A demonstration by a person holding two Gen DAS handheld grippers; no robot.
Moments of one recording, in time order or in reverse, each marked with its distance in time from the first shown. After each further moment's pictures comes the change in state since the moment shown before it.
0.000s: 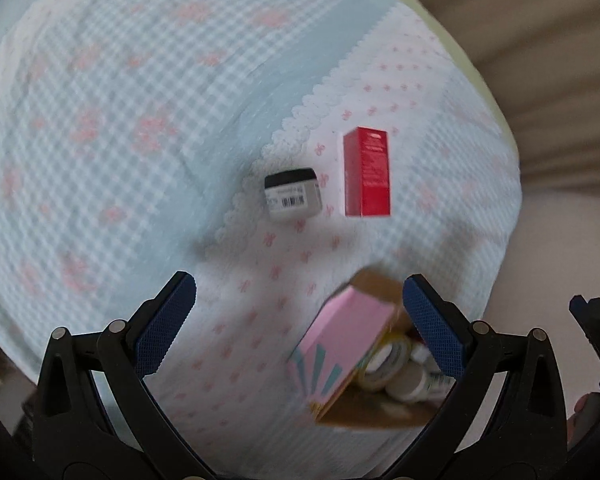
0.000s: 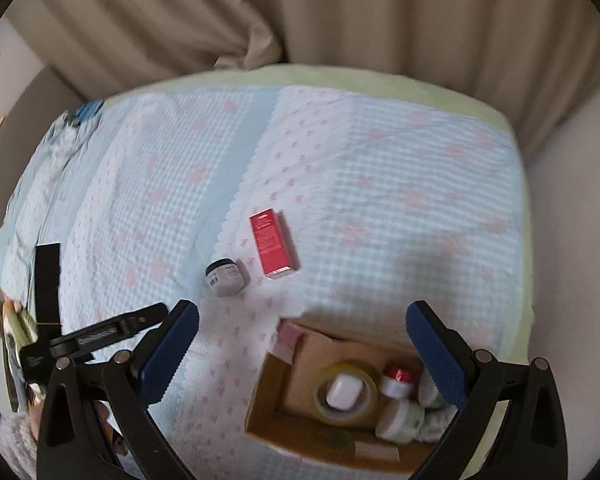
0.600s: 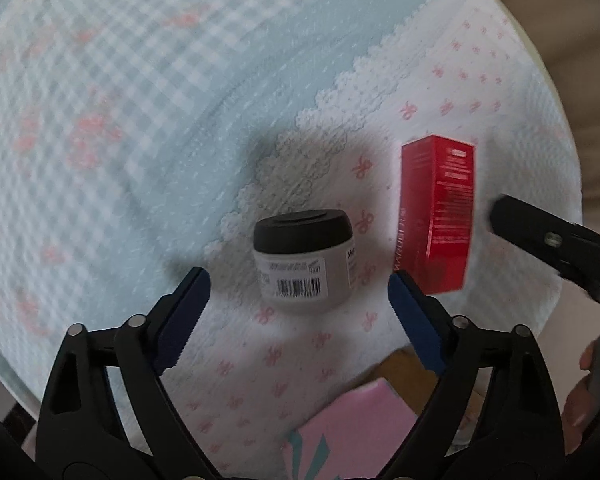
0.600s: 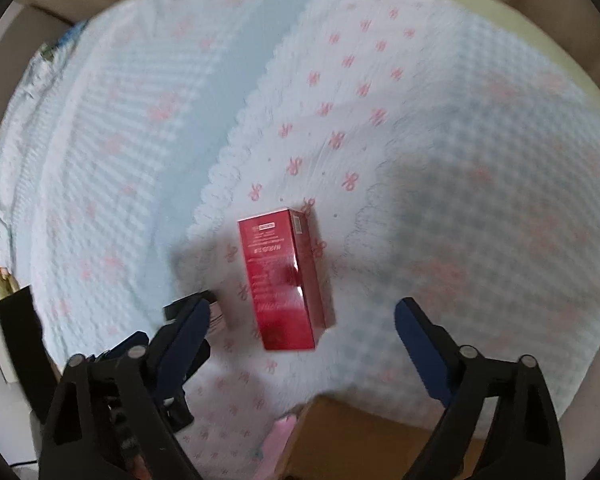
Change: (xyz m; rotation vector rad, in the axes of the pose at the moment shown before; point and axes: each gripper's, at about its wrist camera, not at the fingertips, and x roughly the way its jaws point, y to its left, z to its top) left arm 0.120 -0.004 0.045 -0.054 0.041 0.140; right arm 0.230 0.022 0.076 -0.108 0.339 0.060
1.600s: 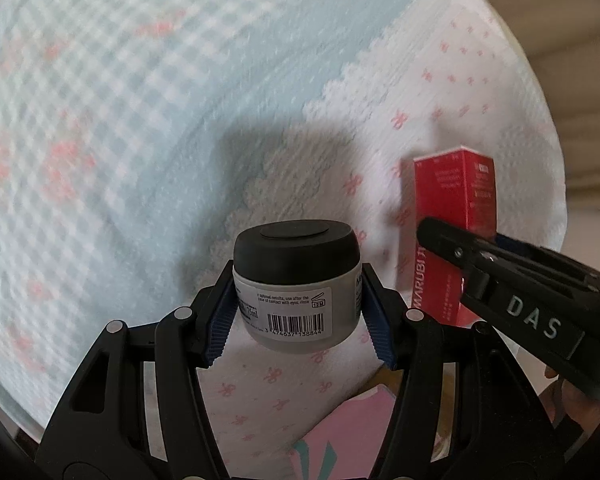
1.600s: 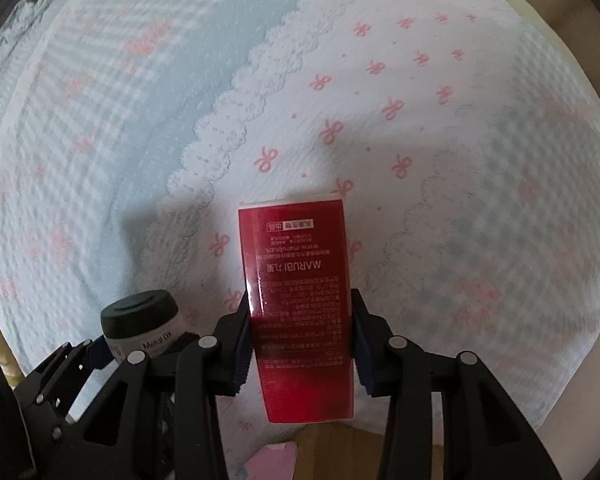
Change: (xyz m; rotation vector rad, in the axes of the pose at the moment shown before) left arm -0.018 0.028 0.026 0.057 0.008 -0.089; right arm 0.053 0.061 -0.003 -0.077 0.083 -0.140
